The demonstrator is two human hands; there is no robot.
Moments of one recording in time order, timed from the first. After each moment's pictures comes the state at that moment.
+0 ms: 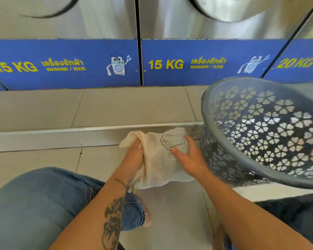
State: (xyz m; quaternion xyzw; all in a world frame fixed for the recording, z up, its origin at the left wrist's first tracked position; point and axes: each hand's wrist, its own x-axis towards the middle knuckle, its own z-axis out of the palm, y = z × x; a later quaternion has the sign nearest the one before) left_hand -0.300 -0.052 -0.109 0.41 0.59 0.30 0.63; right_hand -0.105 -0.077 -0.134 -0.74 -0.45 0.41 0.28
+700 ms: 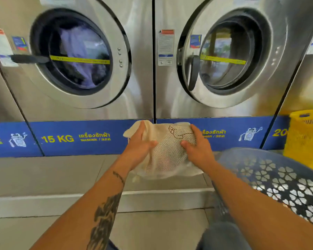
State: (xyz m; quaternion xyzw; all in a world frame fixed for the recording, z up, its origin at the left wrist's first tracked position) left_hand -0.338 0.037 0.099 0.63 0.52 0.39 0.43; right_hand -0.125 0.030 0.068 -0.66 -0.56 0.24 0.44
